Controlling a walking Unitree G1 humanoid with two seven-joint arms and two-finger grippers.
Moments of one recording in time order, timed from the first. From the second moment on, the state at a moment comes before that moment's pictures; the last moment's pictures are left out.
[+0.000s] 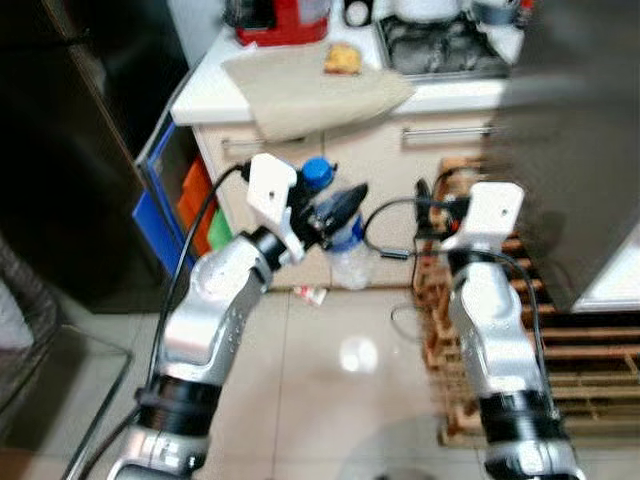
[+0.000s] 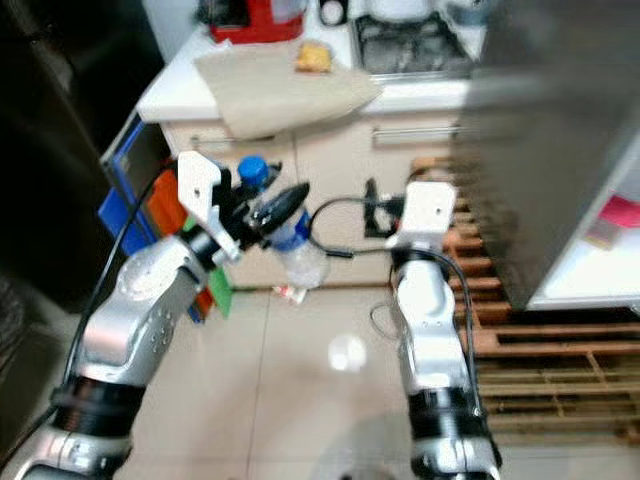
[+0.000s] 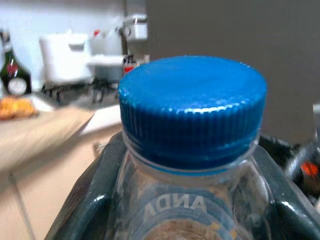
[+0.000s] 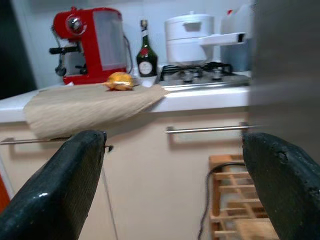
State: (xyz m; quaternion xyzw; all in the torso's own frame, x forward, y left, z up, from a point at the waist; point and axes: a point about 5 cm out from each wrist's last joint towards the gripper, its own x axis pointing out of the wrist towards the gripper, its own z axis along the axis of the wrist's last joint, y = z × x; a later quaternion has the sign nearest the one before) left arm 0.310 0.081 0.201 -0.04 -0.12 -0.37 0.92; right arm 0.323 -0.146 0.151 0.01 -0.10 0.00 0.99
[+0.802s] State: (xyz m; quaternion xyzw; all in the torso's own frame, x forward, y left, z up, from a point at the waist) left arm 0.321 0.069 0.169 -0.07 -0.05 -0.37 0.93; right arm 0.301 -0.193 0.135 -0.01 -0.08 -0.06 0.99
